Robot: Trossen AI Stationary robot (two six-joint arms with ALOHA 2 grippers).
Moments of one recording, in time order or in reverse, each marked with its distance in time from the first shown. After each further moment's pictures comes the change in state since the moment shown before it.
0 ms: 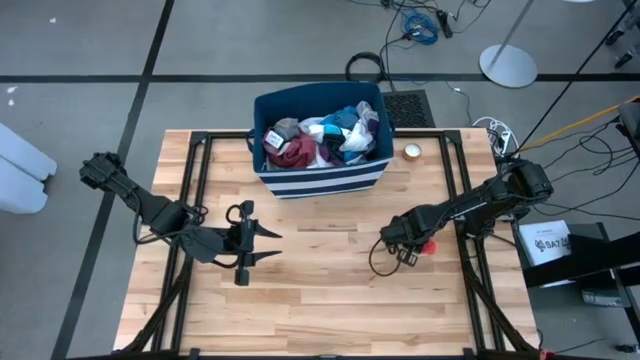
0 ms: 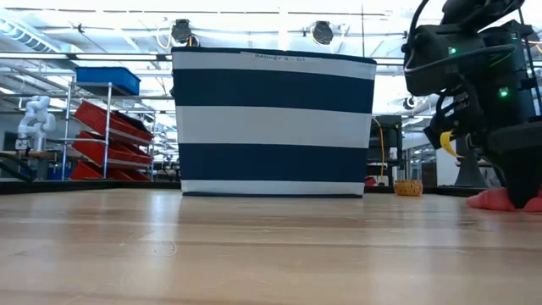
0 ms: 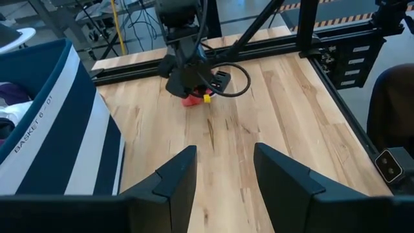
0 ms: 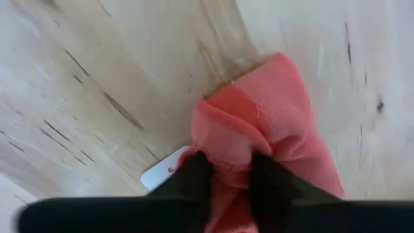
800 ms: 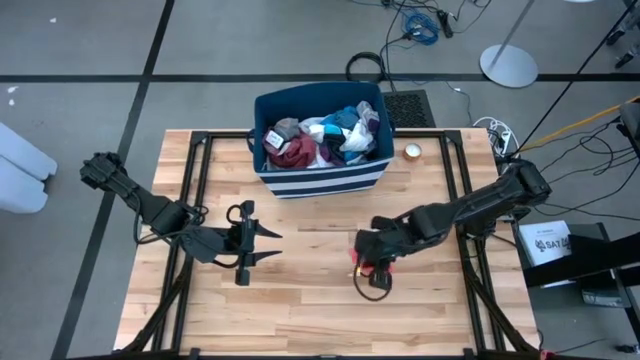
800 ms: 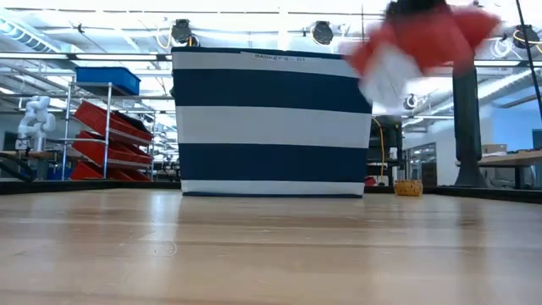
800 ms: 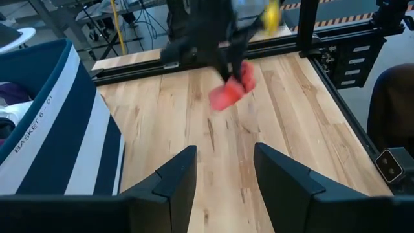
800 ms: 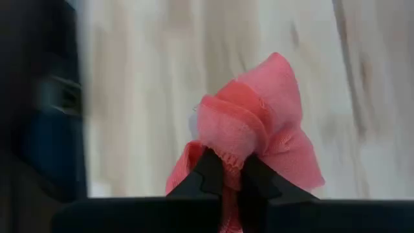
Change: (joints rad) left arm 0.000 0.000 0.000 -0.001 0.000 0.000; right arm 0.144 0.005 0.579 0.074 0.009 -0.193
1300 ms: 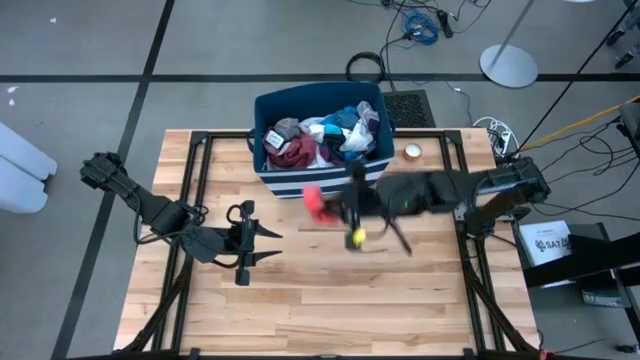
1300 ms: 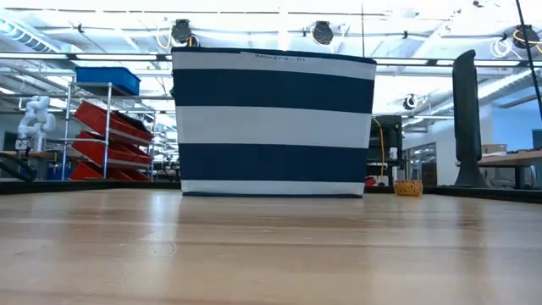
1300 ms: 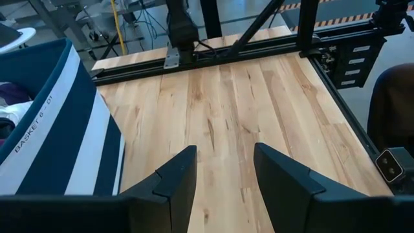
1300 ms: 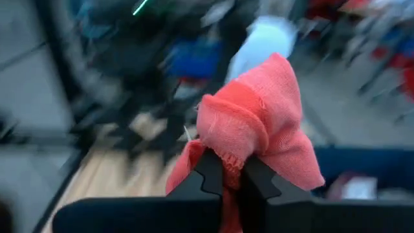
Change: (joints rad) left arm 0.000 0.000 0.000 0.000 0.000 0.000; right arm -0.120 -0.002 0.384 0.425 0.280 -0.543
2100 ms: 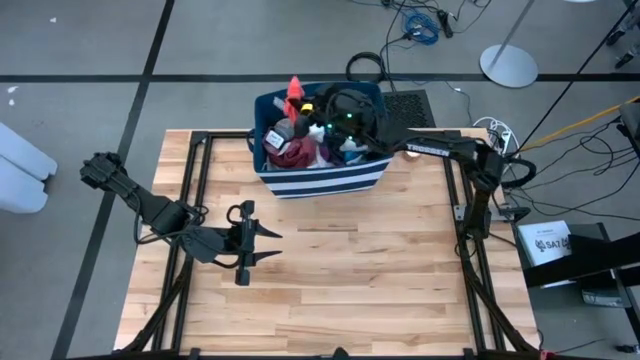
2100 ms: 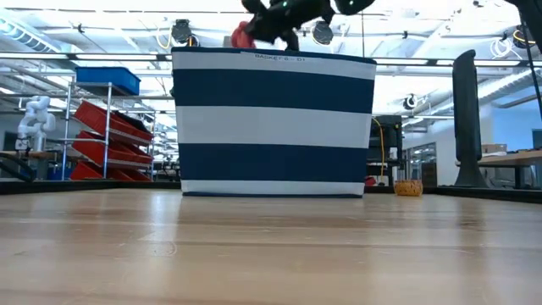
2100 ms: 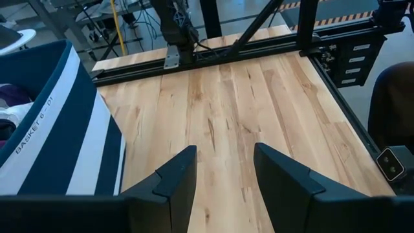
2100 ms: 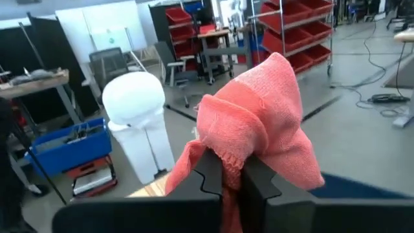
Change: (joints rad) left arm 0.000 0.000 0.000 0.000 0.000 0.010; right arm -0.585 0.312 0.001 0.566 -0.064 0.241
